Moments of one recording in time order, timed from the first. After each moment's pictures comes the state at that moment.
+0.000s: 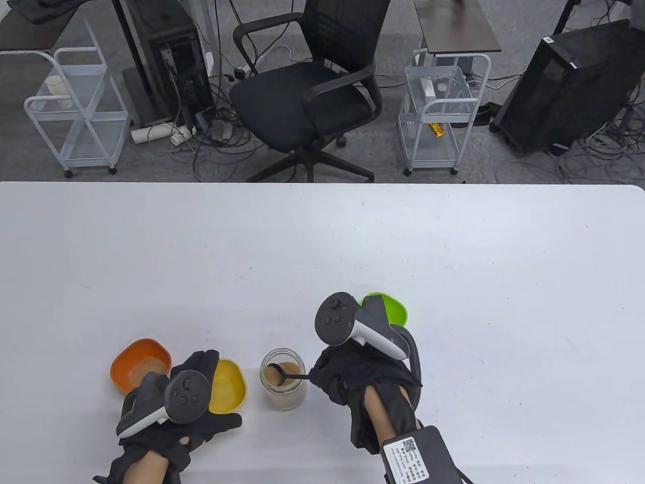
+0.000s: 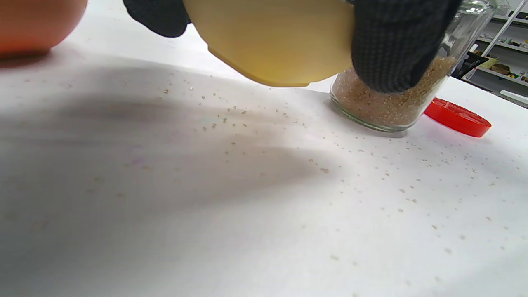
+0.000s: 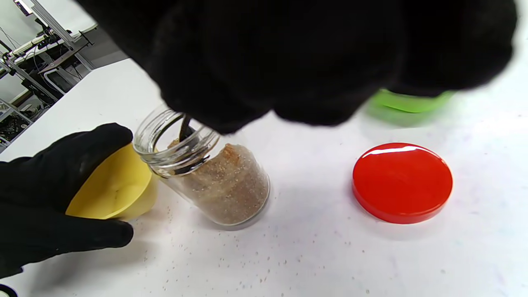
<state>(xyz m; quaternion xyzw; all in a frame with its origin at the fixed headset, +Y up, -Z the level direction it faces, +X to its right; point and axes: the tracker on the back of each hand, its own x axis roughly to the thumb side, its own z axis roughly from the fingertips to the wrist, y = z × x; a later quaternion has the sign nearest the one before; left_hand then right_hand) -0.255 -0.699 -0.232 -0.18 -0.17 0.09 0.96 0.029 -0.592 -0.276 0.10 0.27 0.95 0.15</state>
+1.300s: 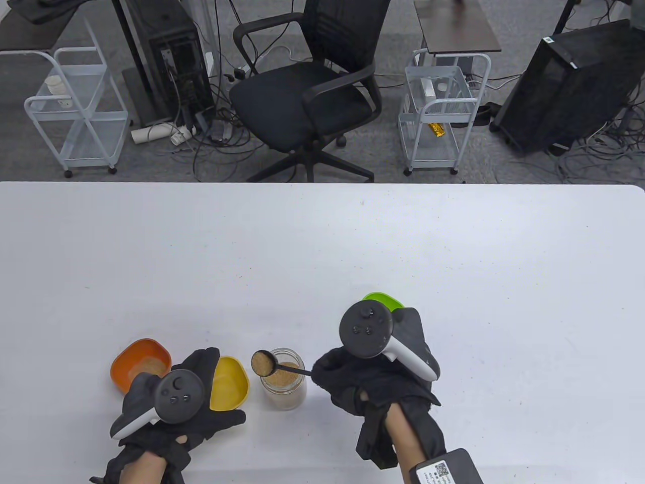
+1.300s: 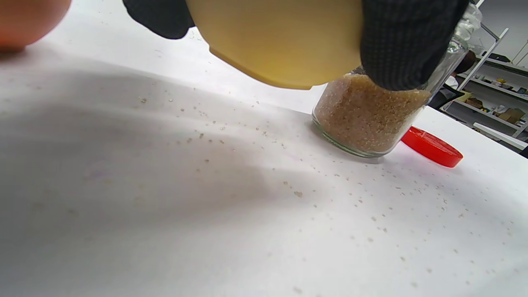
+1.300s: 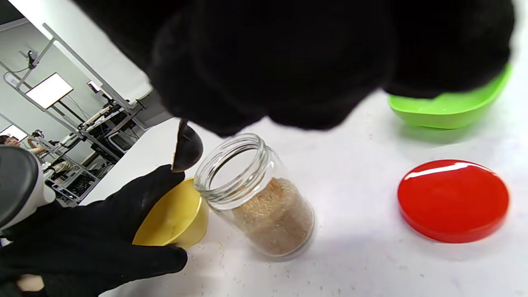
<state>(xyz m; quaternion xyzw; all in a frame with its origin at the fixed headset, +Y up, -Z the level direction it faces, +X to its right) -0.260 -0.698 -0.233 -0.16 -0.17 0.14 0.96 0.039 -0.578 -0.253 0.13 0.19 0.94 0.24</state>
